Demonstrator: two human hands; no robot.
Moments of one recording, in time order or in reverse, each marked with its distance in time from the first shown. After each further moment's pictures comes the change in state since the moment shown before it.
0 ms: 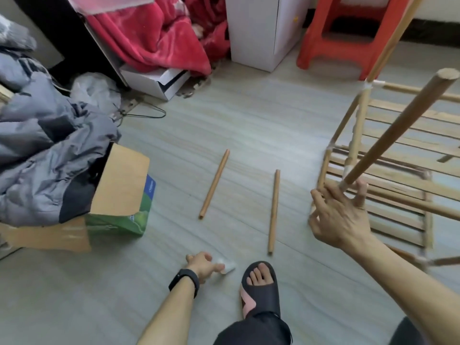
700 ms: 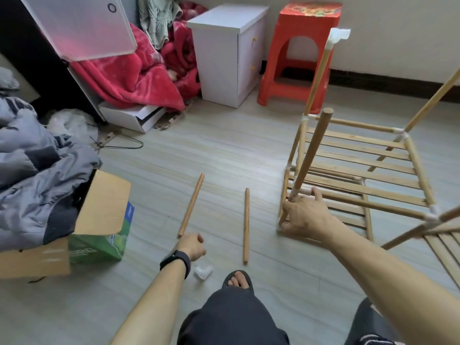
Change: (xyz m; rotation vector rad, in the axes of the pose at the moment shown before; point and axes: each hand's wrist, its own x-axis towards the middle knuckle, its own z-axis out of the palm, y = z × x) left_hand -0.057 0.090 -0.030 0.360 0.174 0.324; right_hand -0.022 0.024 -0.070 0.186 -0.272 -0.039
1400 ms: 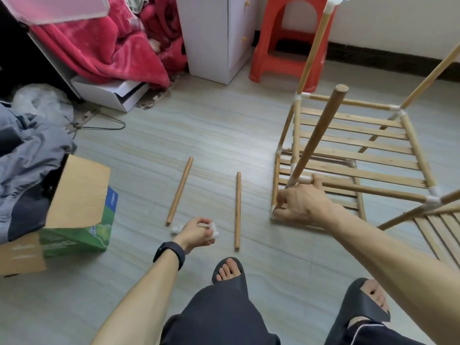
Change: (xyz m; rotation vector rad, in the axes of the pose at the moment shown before) left_hand 0.020 0.014 0.032 -0.782 -0.252 0.044; right_hand 0.009 0.011 0.009 0.134 -0.041 -0.003
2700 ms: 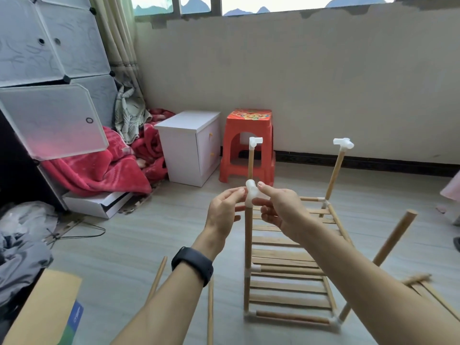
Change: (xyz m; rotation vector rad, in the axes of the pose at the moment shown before) left_hand -0.195 0.303 0.141 -0.144 -0.006 0.808; right_hand -0.079 0.045 -0.195 1.805 0.455 0.095
